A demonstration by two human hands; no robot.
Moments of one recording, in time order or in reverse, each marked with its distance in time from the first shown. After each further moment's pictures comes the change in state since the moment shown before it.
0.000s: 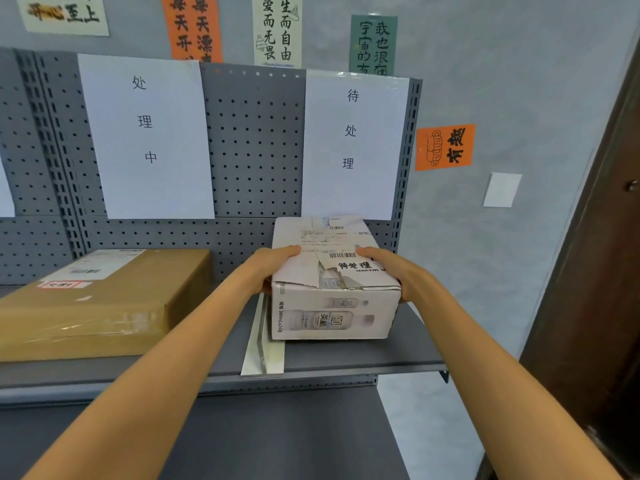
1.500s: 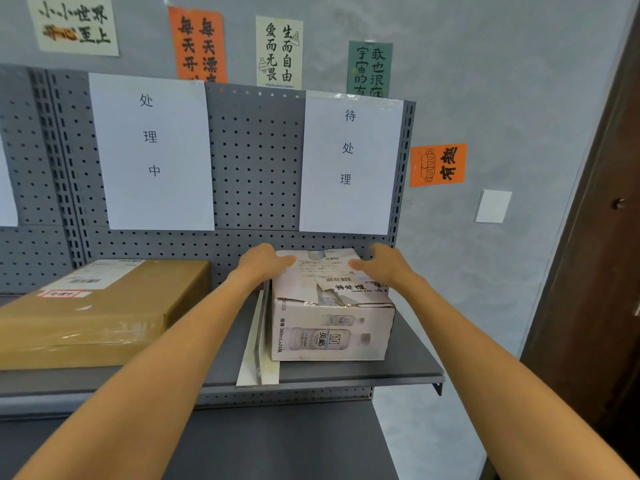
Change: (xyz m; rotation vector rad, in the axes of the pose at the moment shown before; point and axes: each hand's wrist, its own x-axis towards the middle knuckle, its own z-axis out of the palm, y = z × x) left_hand 0.021 0.012 -0.008 0.679 0.194 0.275; right_hand -0.025 -0.026 0.018 -0.892 0.444 -0.373
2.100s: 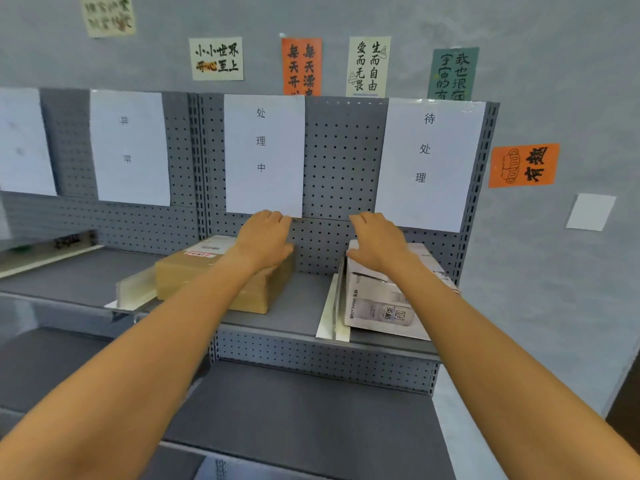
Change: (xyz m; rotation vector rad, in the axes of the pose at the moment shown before) left_hand -0.108 -0.072 -0.094 0.715 0.341 0.229; right_hand -0.062 -0.113 0.036 -0.475 0.156 -0.625
